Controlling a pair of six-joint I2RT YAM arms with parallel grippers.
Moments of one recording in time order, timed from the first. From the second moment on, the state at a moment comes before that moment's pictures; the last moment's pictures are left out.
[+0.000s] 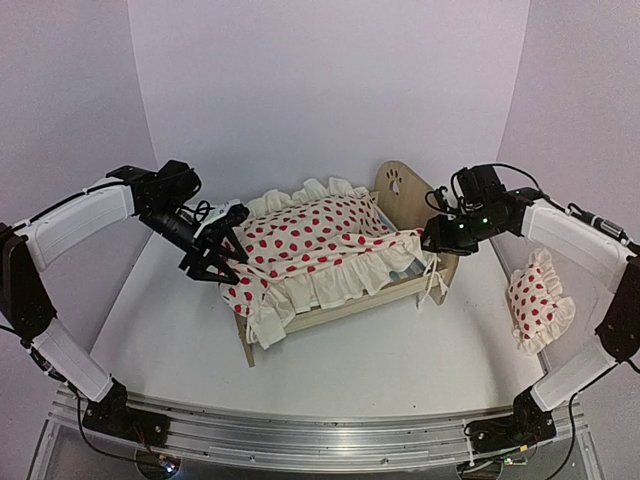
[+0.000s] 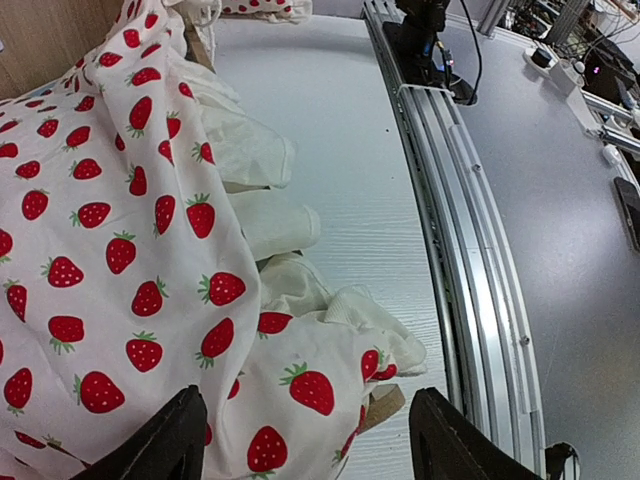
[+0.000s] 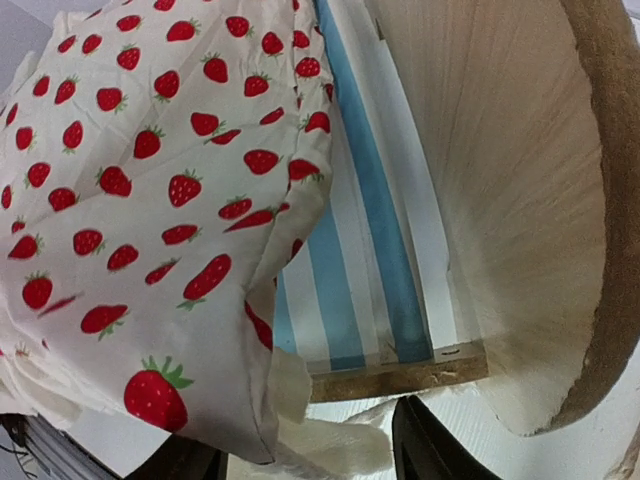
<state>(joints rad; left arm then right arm) -0.45 1.53 1.40 -1.05 0.90 1.01 0.39 1.48 1.28 -0.70 -0.13 0.31</state>
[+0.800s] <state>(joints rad) -0.99 1.73 1.46 -0.68 0.30 0.54 0.39 1.29 1.19 -0.99 -0.09 0.28</state>
